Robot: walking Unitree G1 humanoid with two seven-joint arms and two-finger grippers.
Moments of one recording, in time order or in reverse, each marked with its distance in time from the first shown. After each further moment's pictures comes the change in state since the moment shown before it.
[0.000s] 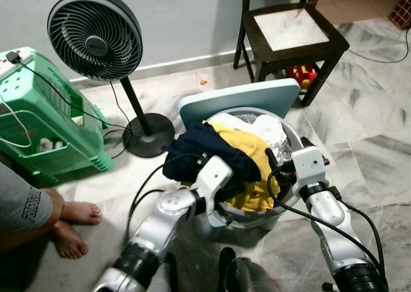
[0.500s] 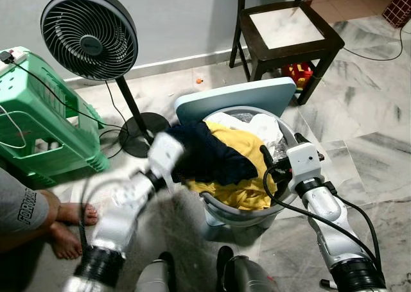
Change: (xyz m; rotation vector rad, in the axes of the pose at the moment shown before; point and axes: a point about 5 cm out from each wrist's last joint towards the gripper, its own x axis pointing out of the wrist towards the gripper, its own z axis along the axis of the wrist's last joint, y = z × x) left arm -0.064 0.076 0.086 0.236 -0.357 0.478; right arm 0.007 0.007 0.003 0.011 -0.004 0.040
